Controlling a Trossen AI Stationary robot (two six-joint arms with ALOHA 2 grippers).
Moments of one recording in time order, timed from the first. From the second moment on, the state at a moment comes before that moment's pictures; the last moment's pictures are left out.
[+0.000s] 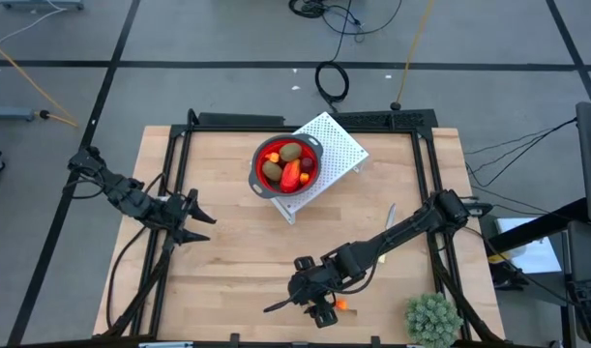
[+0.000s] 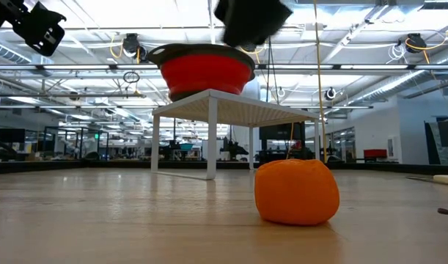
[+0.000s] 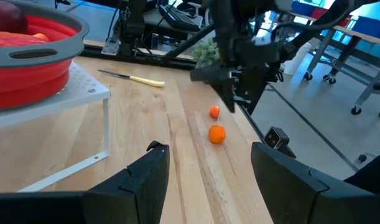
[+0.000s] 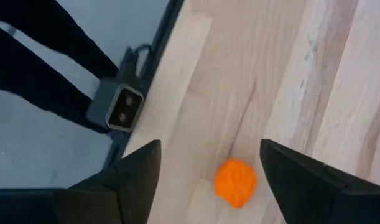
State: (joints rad) left arm -0.60 0.29 0.39 -0.32 -0.31 -0.31; right arm 0.47 2.01 1.66 -0.59 -0.16 0.22
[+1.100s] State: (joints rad) left arm -0.60 0.29 0.39 -0.32 -0.31 -0.35; right arm 0.45 2.01 1.30 -0.23 -0.13 0.17
